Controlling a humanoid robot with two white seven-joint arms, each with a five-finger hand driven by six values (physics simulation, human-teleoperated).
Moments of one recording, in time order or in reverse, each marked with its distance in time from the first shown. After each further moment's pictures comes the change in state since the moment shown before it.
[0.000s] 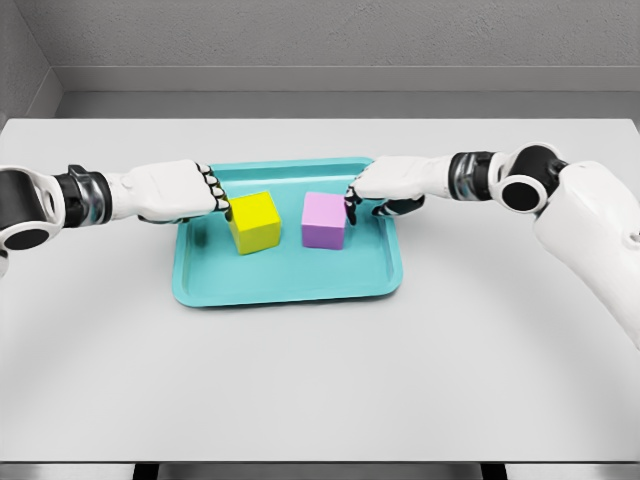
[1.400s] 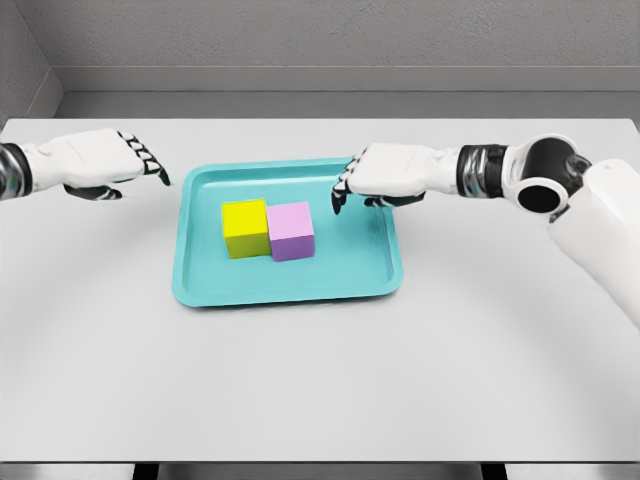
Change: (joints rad) left arm -0.034 0.115 0.068 0.144 0.142 0.000 0.000; right arm 0.044 -0.081 -0.076 -0.259 0.021 -0.022 0.000
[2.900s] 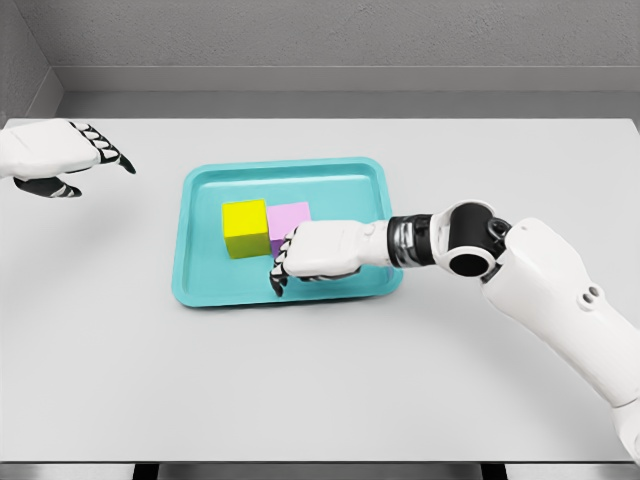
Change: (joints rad) left arm 0.011 0.111 0.018 -0.004 0.135 0.000 0.001; right arm 0.124 0.122 0.100 -0.078 0.045 0.000 0.000
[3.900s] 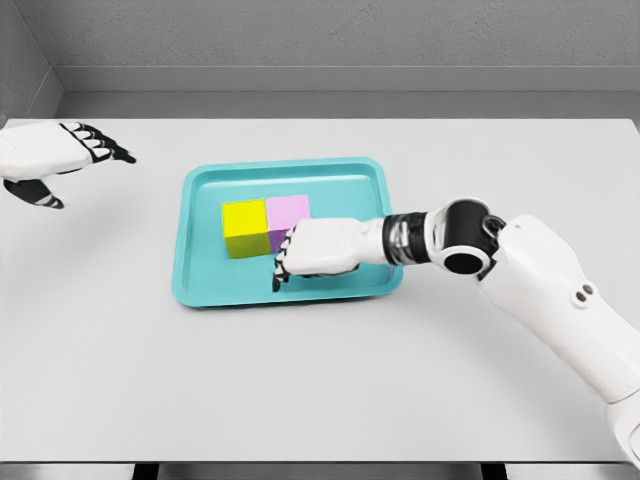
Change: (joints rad) left arm 0.009 0.024 0.001 0.020 0.040 0.000 0.003; right arm -0.011 0.005 -0.001 -0.010 0.046 -0.006 -0.002
